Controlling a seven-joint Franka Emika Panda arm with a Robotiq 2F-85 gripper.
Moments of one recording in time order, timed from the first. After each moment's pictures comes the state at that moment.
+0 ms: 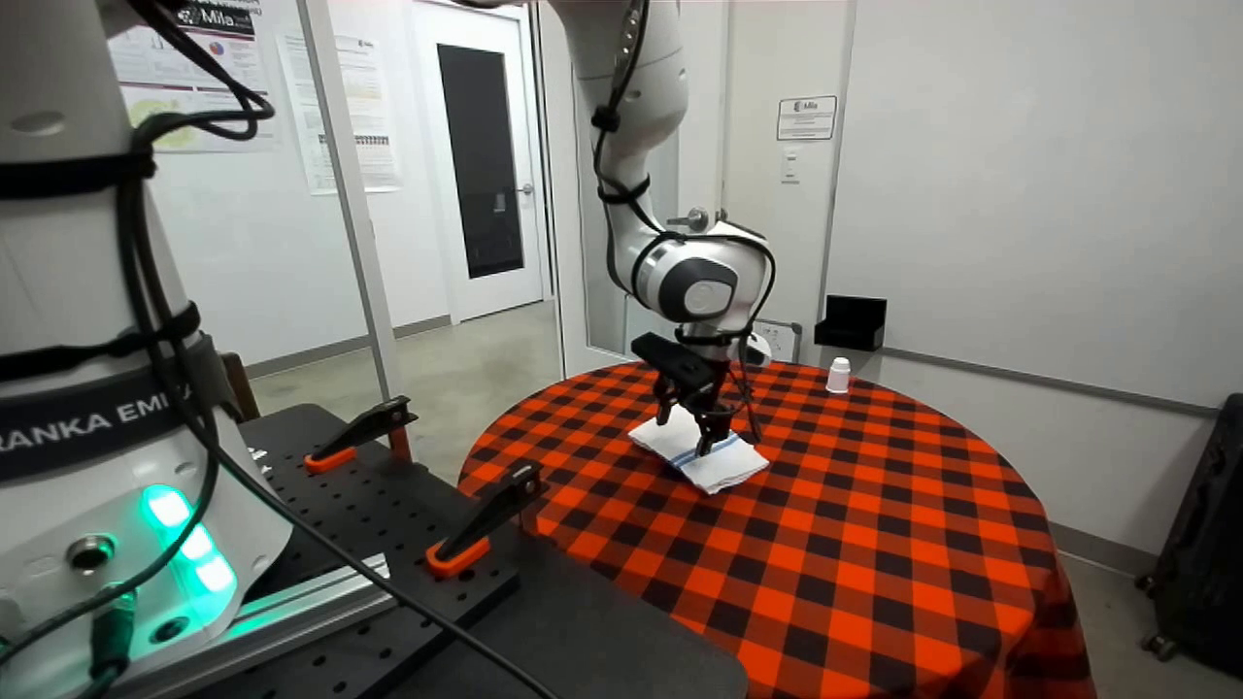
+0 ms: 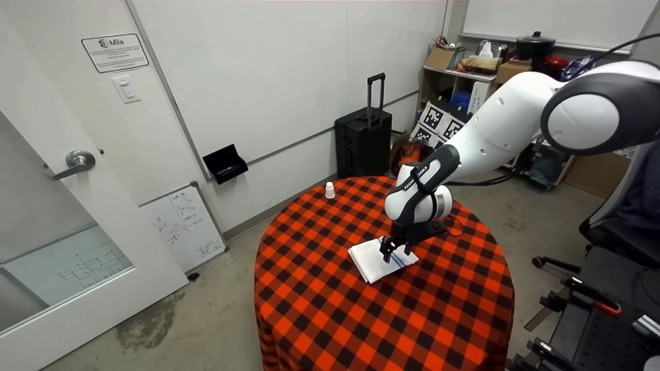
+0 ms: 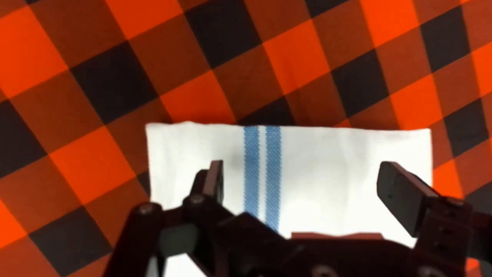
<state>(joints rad) -0.13 1.09 0.06 -1.66 0.30 2.63 -0.15</state>
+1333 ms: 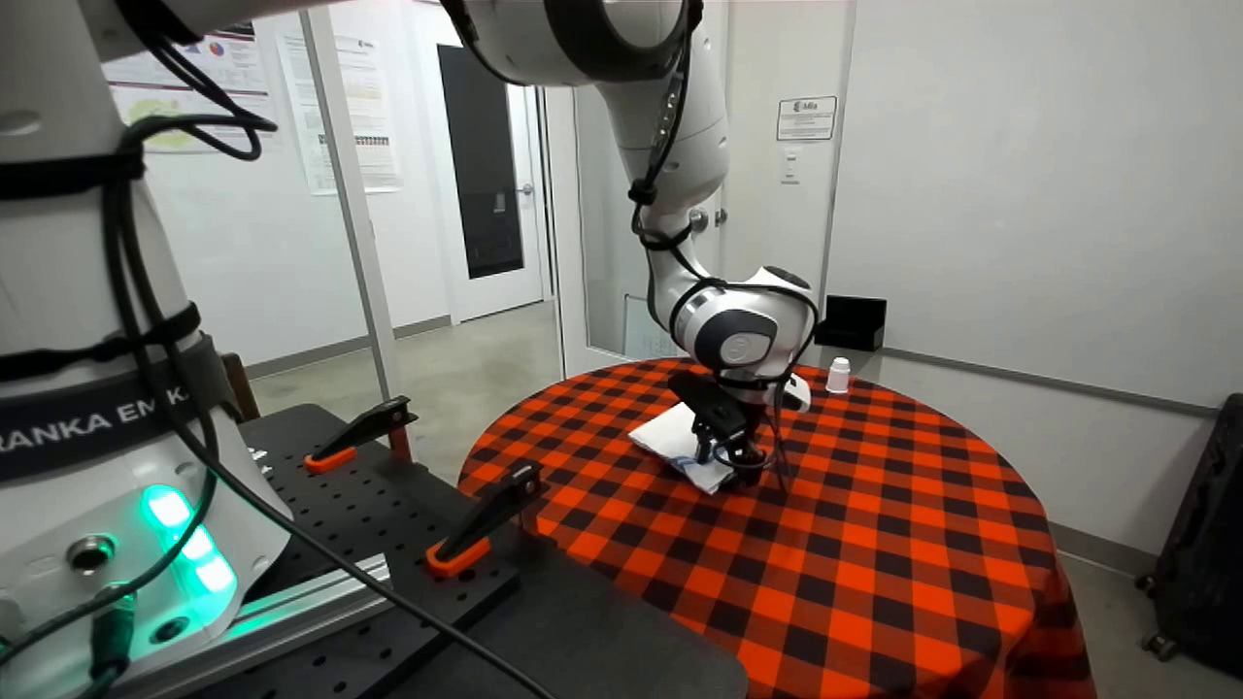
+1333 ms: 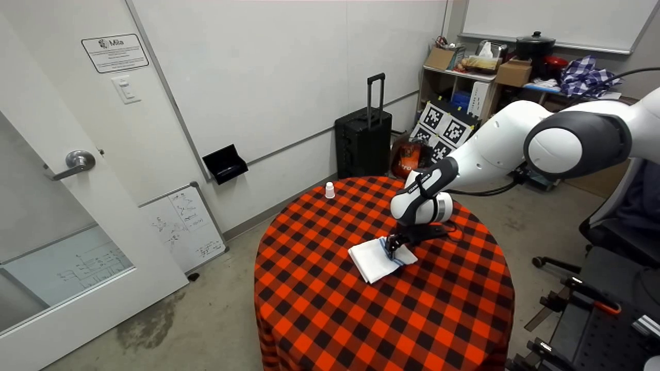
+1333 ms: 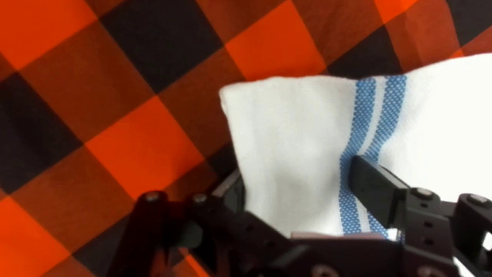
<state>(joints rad) -0.24 1.28 0.09 -1.44 0.30 2.62 -0.12</state>
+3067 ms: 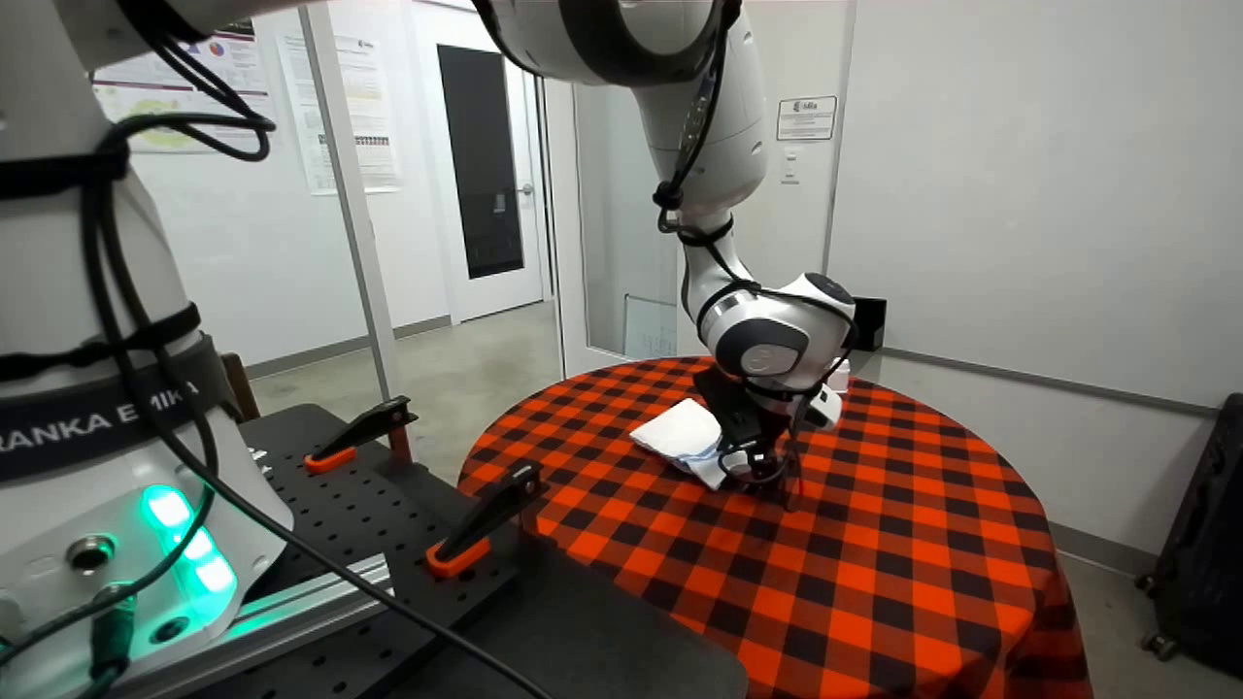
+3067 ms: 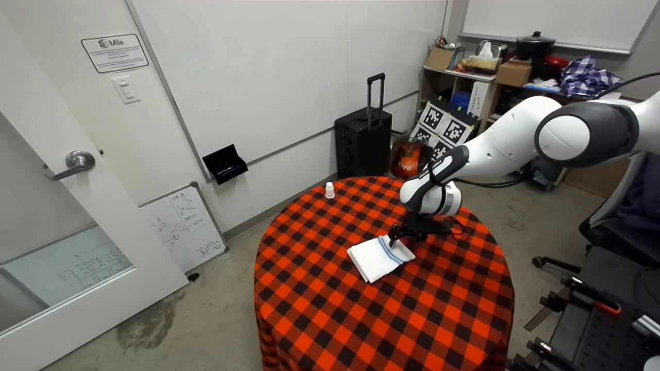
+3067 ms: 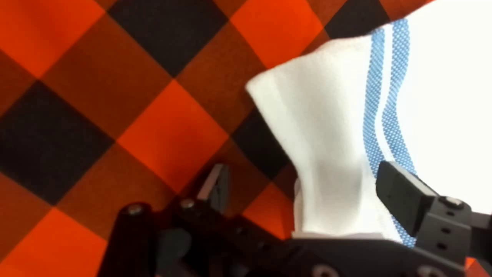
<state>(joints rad) -0.37 1.29 0.17 -1.42 0.37 2.62 -0.10</state>
